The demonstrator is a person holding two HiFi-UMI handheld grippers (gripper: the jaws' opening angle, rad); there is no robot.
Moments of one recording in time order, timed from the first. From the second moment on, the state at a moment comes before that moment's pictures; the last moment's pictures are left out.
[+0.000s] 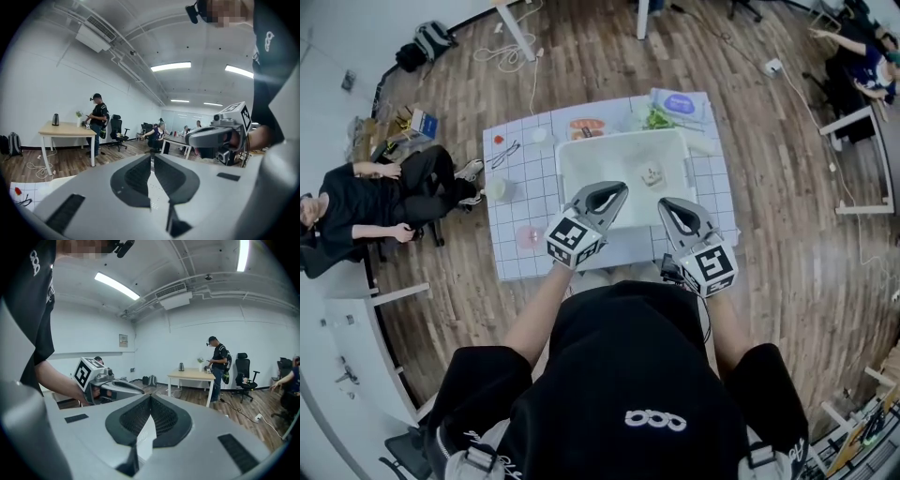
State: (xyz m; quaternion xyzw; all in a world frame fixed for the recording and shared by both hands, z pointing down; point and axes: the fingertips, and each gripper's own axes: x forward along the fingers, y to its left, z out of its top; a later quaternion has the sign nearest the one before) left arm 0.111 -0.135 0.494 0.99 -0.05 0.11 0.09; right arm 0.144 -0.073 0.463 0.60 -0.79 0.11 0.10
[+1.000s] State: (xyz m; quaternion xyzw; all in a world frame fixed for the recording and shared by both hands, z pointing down) left arm 0.230 -0.199 0.727 0.91 0.00 0.39 0.14; right arm 0.222 -0.060 0.502 0.62 -0.76 0.16 0.11
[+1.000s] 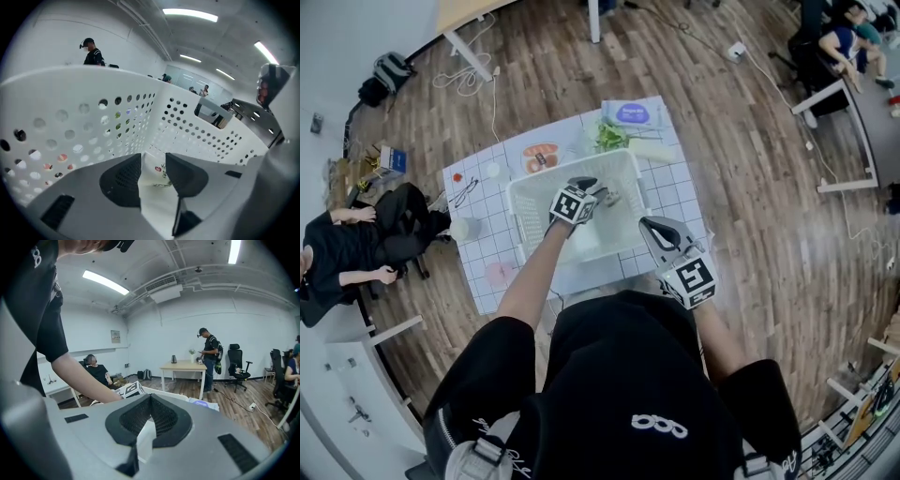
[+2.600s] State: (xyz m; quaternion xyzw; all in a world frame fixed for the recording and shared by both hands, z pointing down) left arm 0.228 -0.122 0.733 0.89 0.12 0.41 0.16; right arm 0.235 -0.059 0.566 0.60 -0.76 0.22 0.13
